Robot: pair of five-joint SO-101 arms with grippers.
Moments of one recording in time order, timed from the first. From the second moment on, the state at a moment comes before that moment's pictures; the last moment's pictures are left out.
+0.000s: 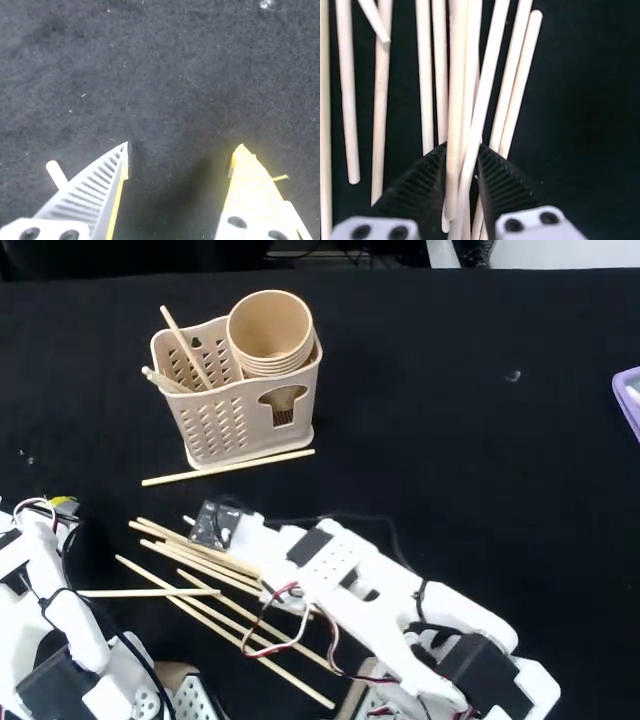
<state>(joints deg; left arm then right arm) -46.3 -23.7 59.7 33.9 25.1 -45.6 -16.7 57.4 47.2 25.6</state>
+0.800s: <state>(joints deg) -46.3 -23.7 59.7 33.9 25.1 -45.3 -34.1 43.1 63.3 21.1</state>
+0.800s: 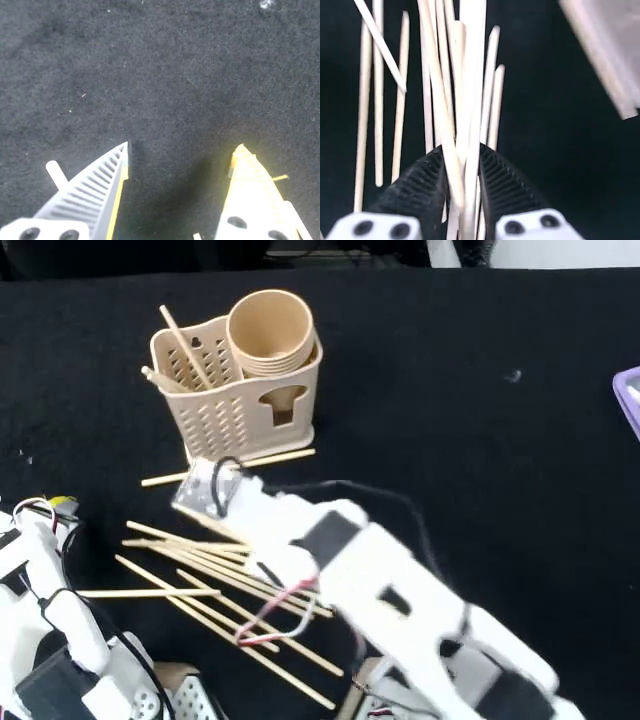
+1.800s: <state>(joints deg) -46.3 -23.7 59.7 33.9 25.1 -46.7 -54.5 34.6 57.8 16.1</state>
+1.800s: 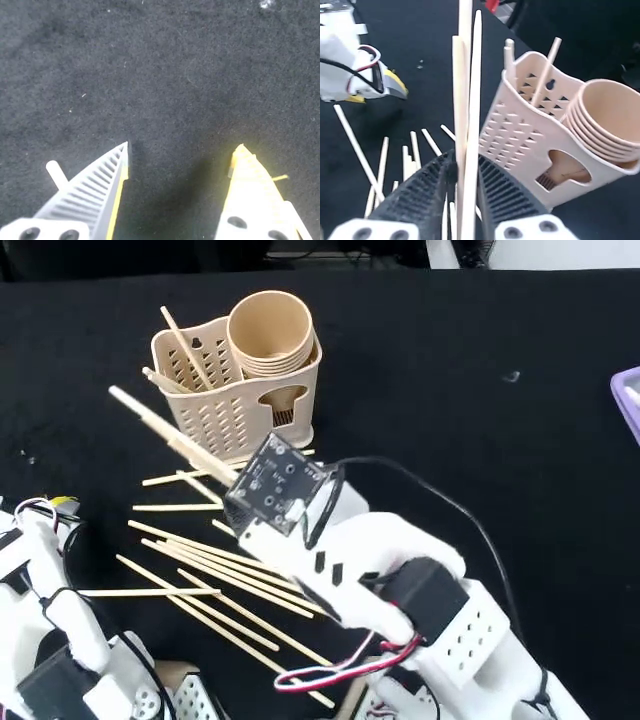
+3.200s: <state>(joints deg) -46.3 -23.7 59.7 33.9 25.1 -13.4 -54.6 78.3 57.5 44.7</state>
